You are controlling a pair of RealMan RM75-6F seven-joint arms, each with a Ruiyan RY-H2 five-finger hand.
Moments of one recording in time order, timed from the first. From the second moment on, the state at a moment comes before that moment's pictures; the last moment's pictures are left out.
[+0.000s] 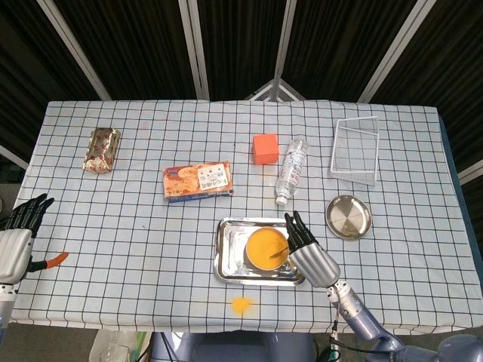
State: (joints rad) left arm -0.15 -1.13 -0.07 -1.64 1.45 1.43 -0.07; right arm 0.47 -1.75 -0.08 -1.09 -1.79 1.57 -0.99
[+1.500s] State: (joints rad) left arm -0.15 -1.13 -0.07 -1.64 1.45 1.42 -0.08; right arm 0.51 -1.84 0.06 -1.06 -1.76 1.44 -1.03
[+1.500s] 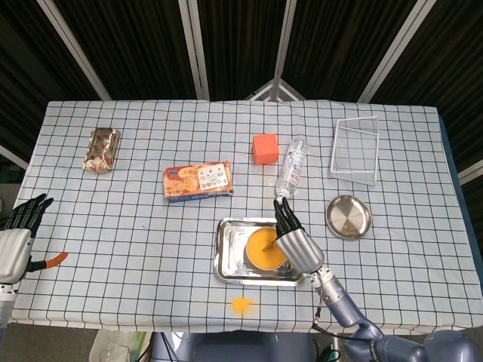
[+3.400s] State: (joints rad) left arm -0.15 -1.13 -0.07 -1.64 1.44 1.42 -0.08; right arm 0.44 -1.82 0.07 -1.09 -1.76 1.44 -1.03
